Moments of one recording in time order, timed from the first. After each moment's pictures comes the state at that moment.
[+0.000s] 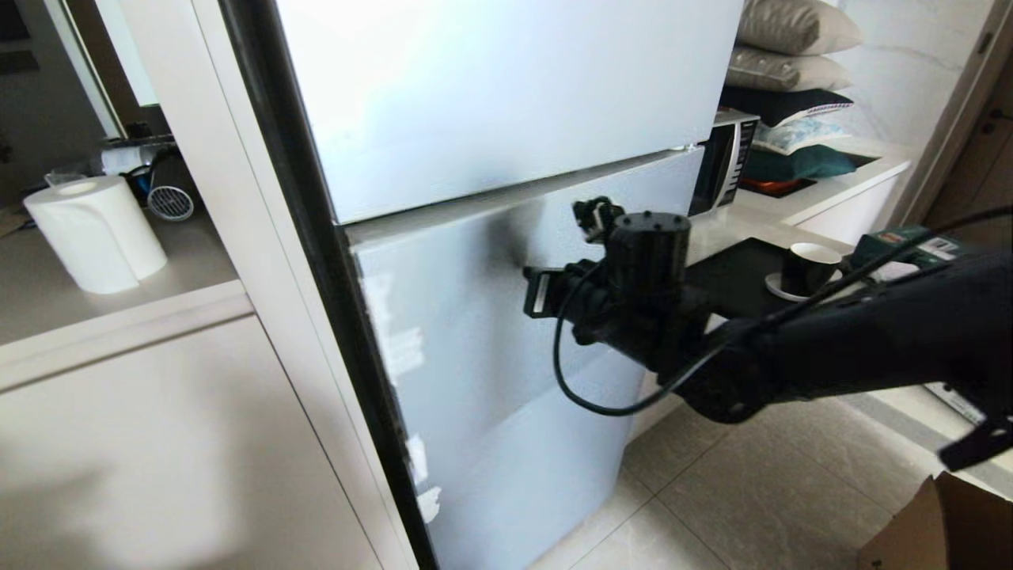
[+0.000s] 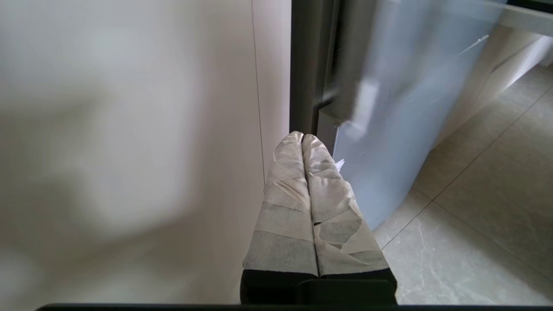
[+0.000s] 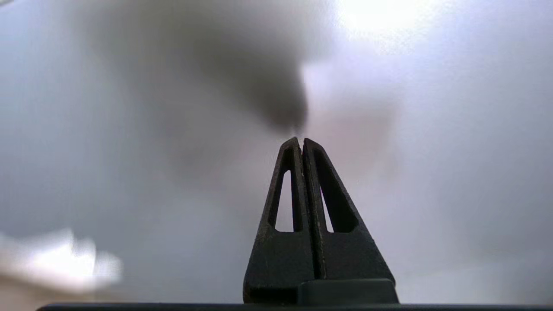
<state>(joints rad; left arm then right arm) 0.00 0.00 0.00 0.00 0.00 0.01 0.65 2.14 -1.41 -0.73 -0.09 0.28</state>
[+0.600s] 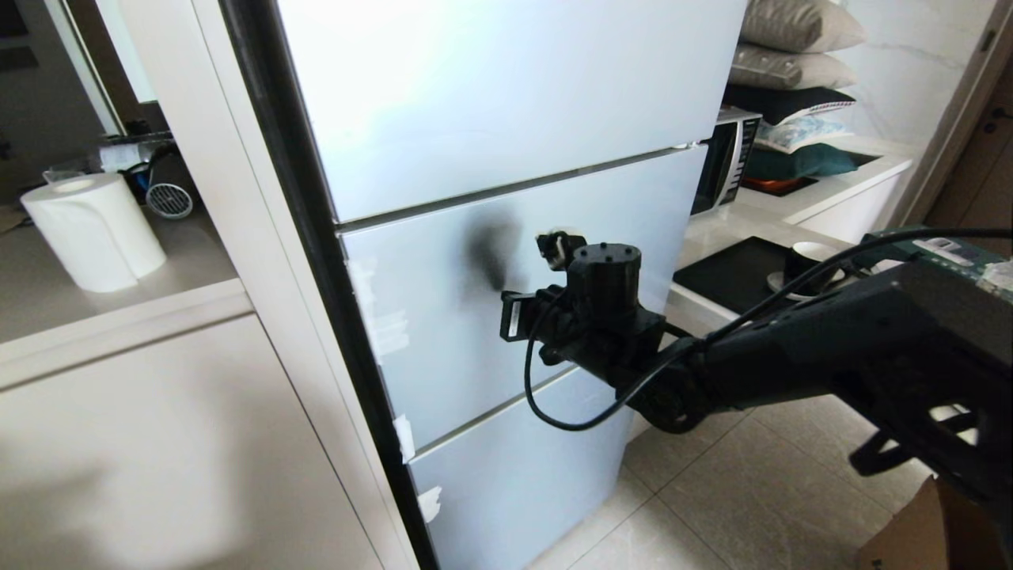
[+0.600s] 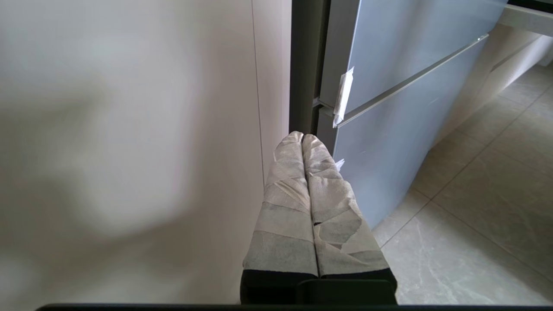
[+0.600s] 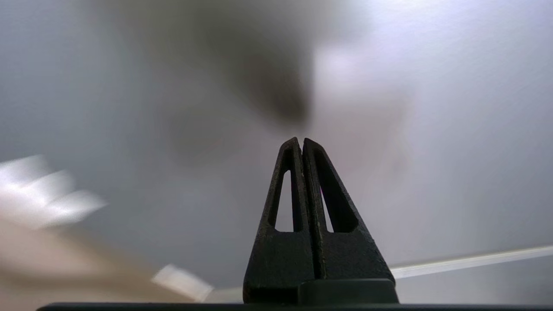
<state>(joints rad) 0.00 0.00 0.00 0.00 0.00 0.01 0.70 2.20 -1.41 -0.73 -0.09 0.25</state>
